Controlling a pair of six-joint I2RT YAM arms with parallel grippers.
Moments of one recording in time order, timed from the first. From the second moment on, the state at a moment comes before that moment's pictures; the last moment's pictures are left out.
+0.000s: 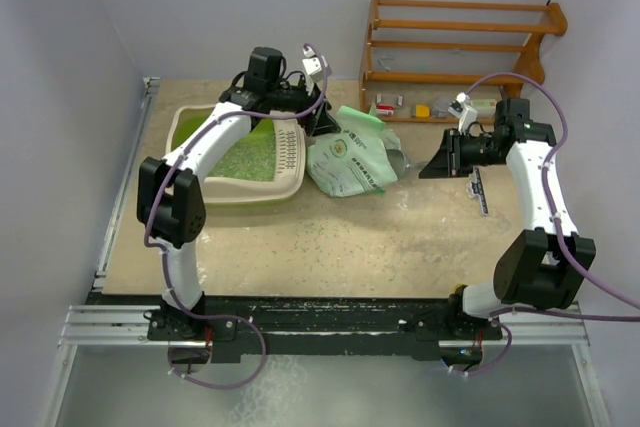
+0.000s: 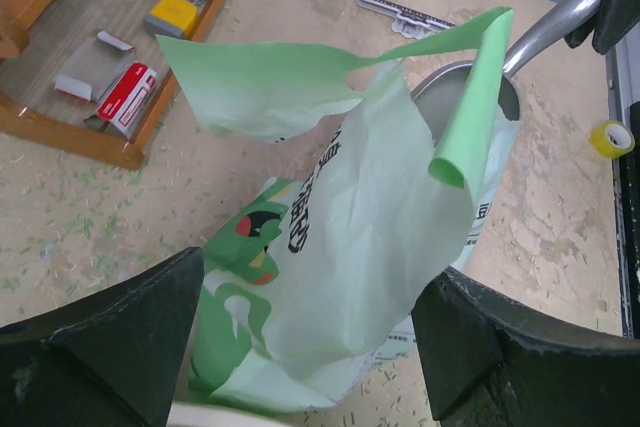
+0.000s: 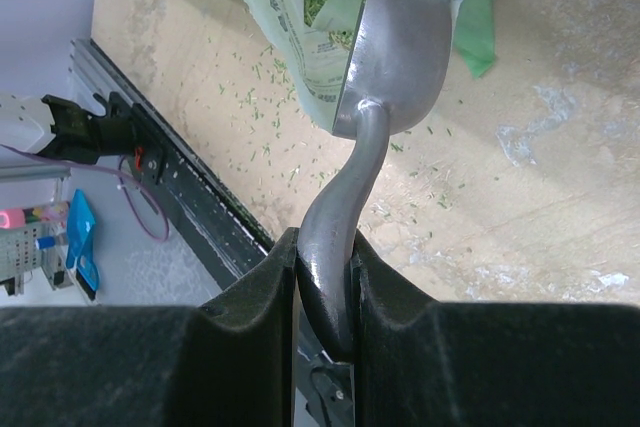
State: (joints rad) left arm -0.39 1.95 1.77 -0.34 0.91 0.26; right arm -0.17 1.45 1.34 -1.12 -0.91 -0.28
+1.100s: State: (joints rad) left arm -0.49 1.98 1.89 -0.46 0.92 0.27; right arm 0.08 1.83 1.77 -1.13 -0.69 -0.18
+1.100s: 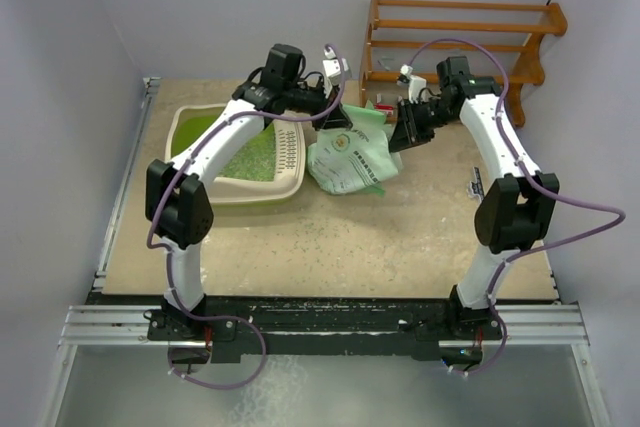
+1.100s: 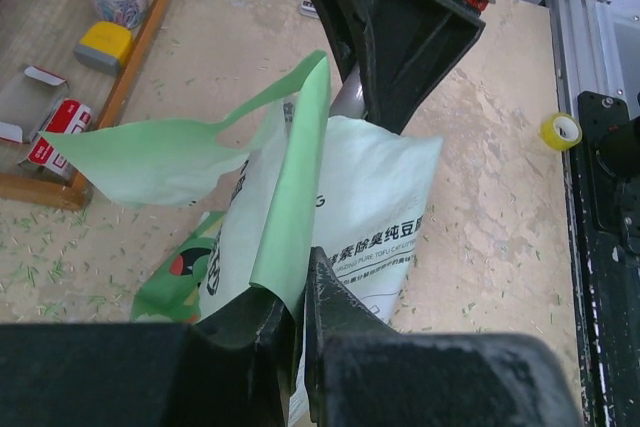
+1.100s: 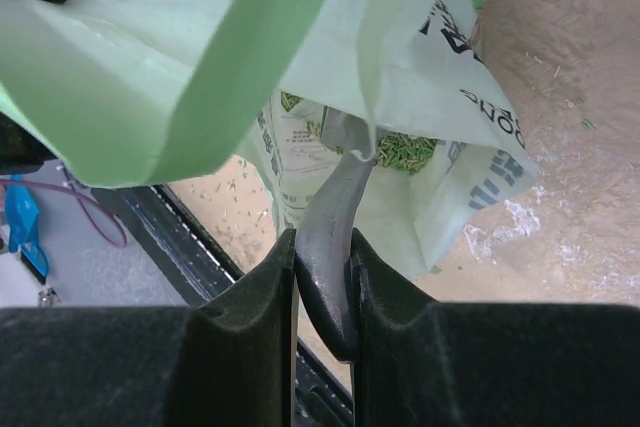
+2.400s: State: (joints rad) left arm -0.47 1.98 1.77 -0.38 0.87 0.30; right arm 0.15 1.89 1.79 -1.10 -0.65 -0.18
